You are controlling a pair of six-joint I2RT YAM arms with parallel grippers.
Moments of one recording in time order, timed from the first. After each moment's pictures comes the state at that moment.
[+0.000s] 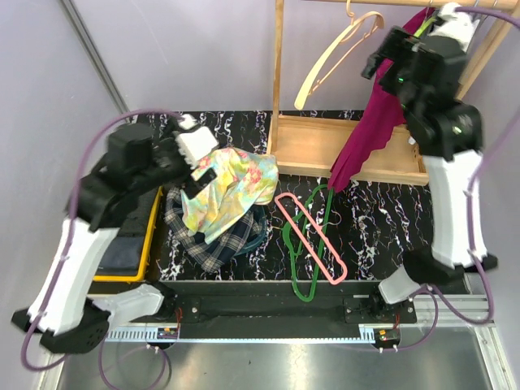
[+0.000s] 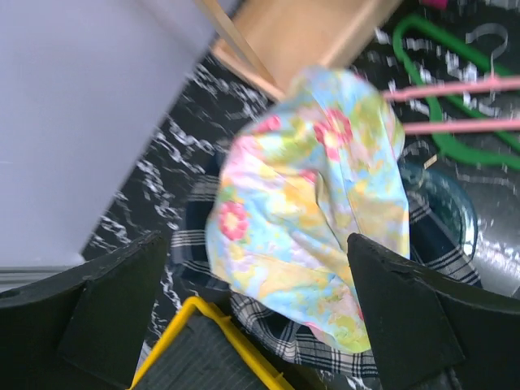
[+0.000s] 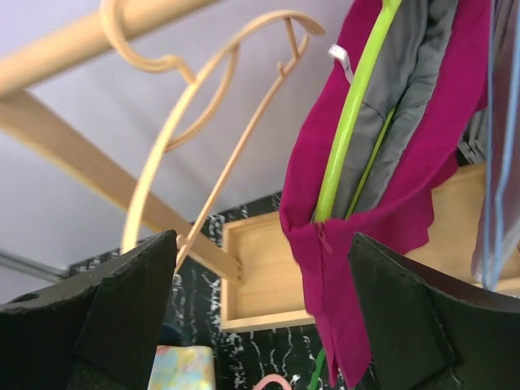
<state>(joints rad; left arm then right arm) -0.51 1.11 1.61 -0.98 0.18 0.56 0.30 1.52 2.33 -0.89 0.39 0.43</state>
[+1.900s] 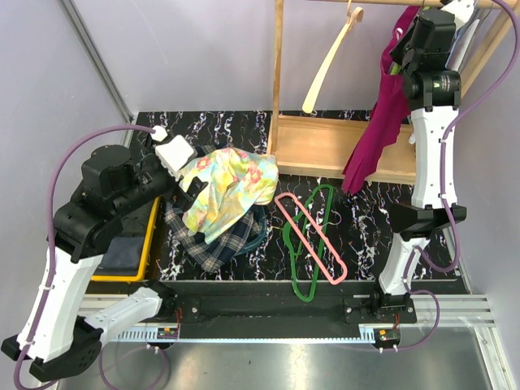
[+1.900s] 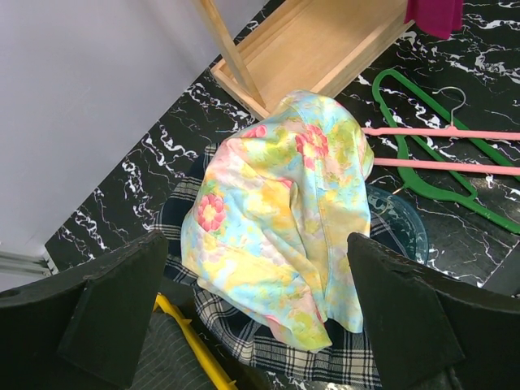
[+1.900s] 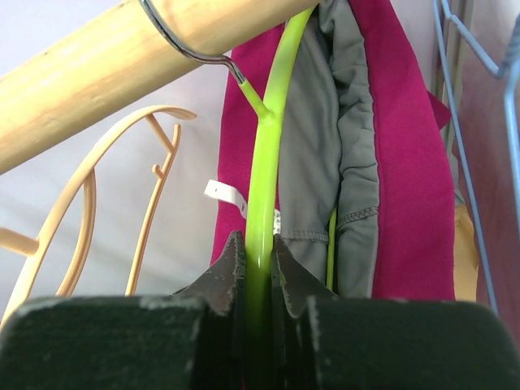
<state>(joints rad) -0.50 0.92 1.53 -0.92 0.20 0.39 0.08 1.96 2.63 -0.78 0.36 0.43</state>
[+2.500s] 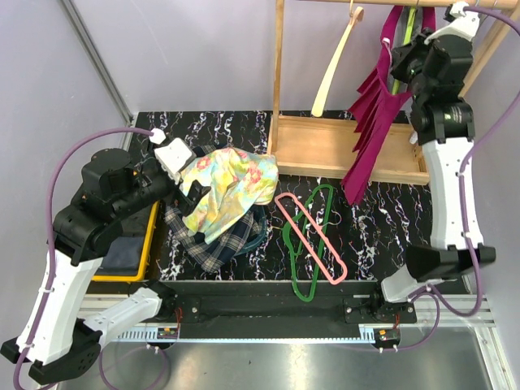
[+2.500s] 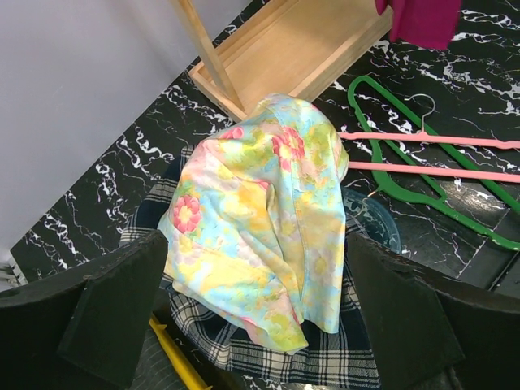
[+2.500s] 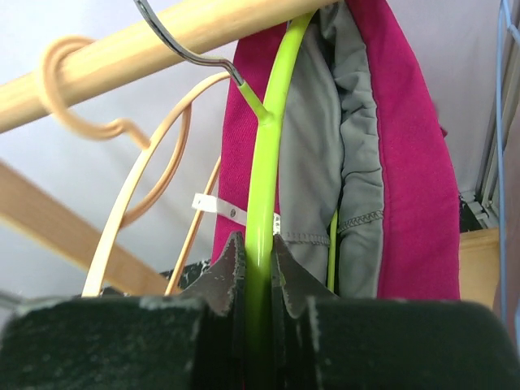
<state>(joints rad) -0.50 0.90 1.50 -0.91 0.24 0.34 0.08 1.59 2.09 -0.48 0.16 0.36</state>
